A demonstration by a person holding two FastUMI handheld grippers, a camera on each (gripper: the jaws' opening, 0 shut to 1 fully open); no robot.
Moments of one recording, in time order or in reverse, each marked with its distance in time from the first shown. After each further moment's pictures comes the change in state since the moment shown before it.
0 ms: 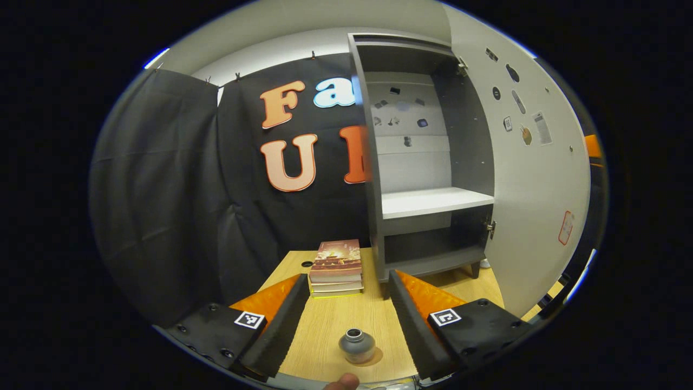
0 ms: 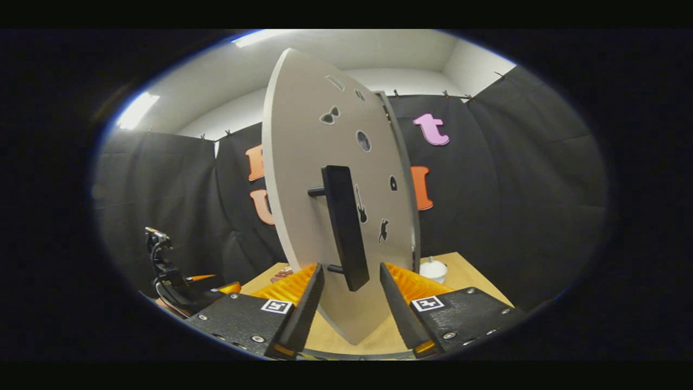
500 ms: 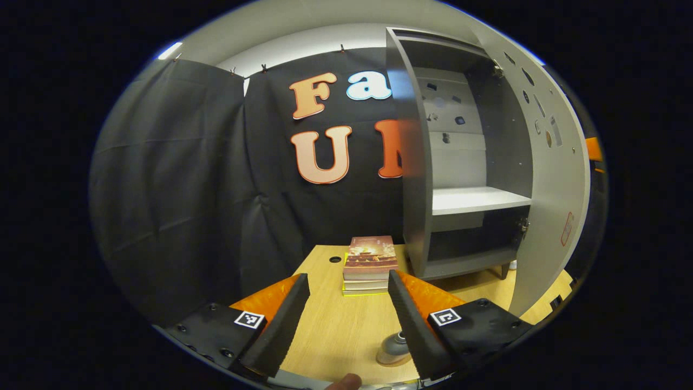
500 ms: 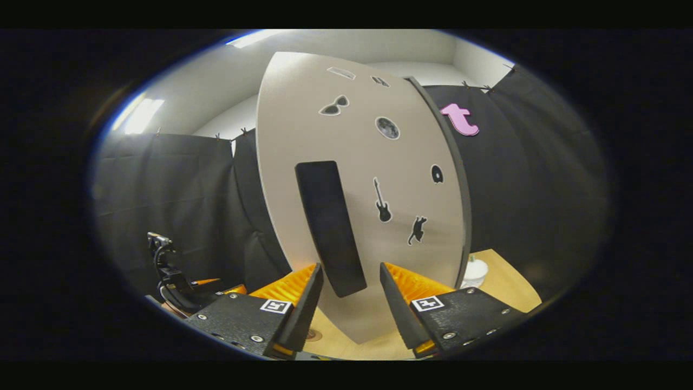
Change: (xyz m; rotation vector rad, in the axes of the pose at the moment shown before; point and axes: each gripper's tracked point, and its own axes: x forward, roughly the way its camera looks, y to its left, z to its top) left arm 0.025 0.080 -0.006 -0.016 0.010 0.113; right arm 0.053 0.041 -0.009 0.038 0.019 0.120
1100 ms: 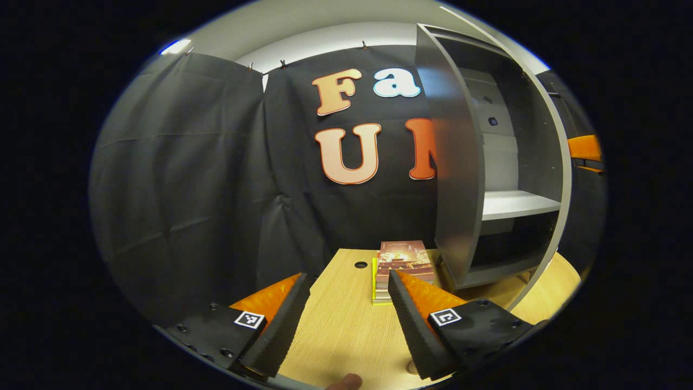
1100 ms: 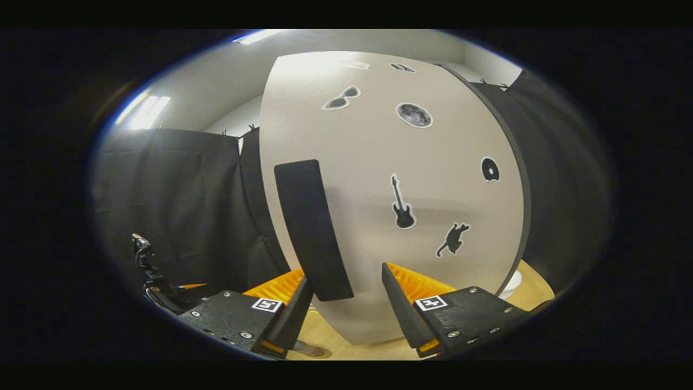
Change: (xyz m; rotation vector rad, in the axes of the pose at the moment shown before) left arm 0.052 0.061 -0.006 -0.026 0.001 0.076; right arm 0.042 0.012 -0.001 -0.027 -0.020 0.061
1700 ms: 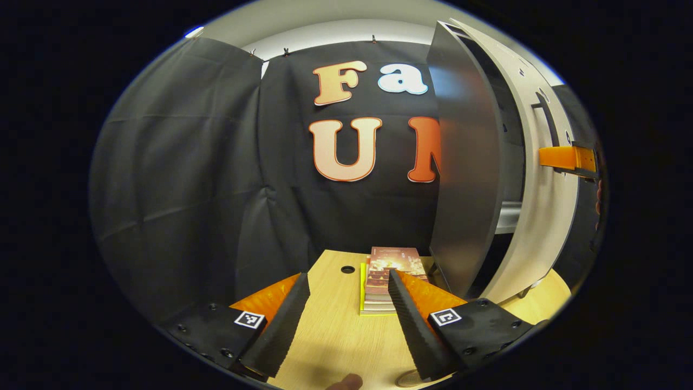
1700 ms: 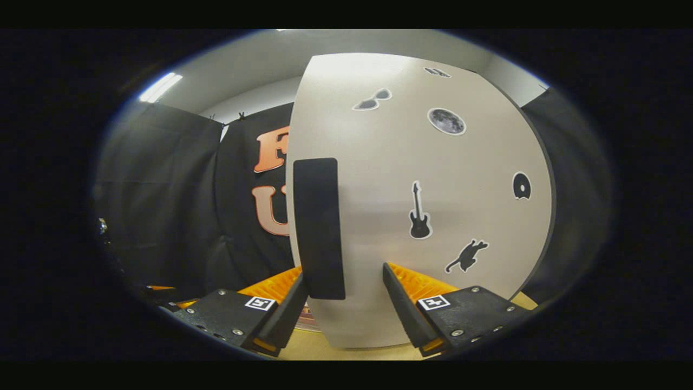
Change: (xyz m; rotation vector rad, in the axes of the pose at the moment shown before) left arm 0.066 -0.012 -0.002 -0.077 0.017 -0.075; right arm 0.026 -0.005 0.000 -0.147 -0.067 -0.177
